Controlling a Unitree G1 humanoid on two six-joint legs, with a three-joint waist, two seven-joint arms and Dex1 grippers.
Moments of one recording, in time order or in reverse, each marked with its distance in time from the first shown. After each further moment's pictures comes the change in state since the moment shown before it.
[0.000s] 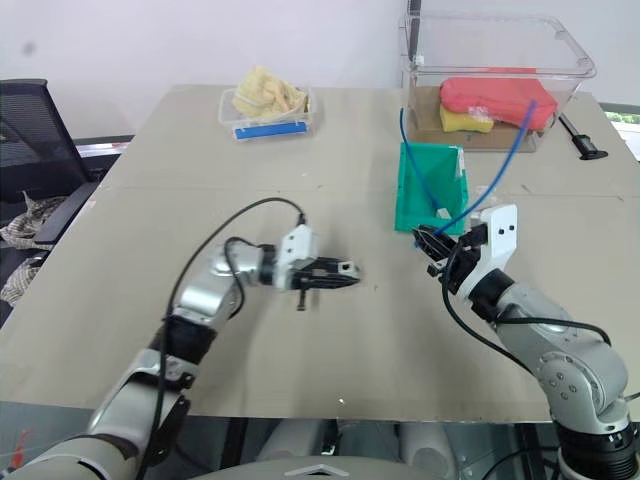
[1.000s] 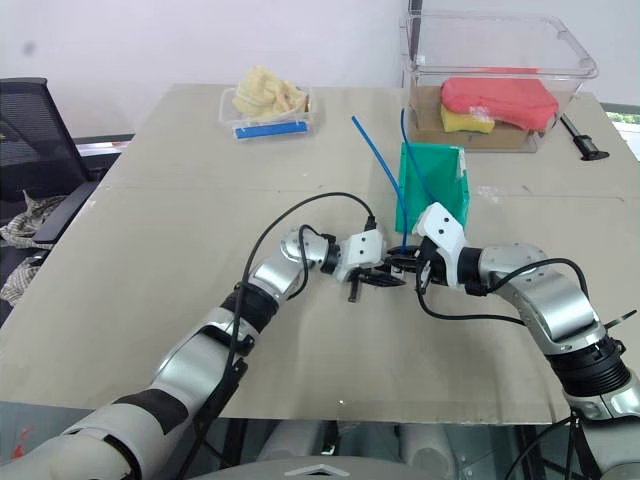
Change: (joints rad) left arm -0.200 -0.182 -0.080 0.398 0.207 -0.185 0.087; right arm -0.284 -0.127 0.289 0.337 -0.431 -0.090 0.588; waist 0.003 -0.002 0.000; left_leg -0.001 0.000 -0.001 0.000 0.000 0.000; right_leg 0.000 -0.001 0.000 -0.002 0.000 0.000
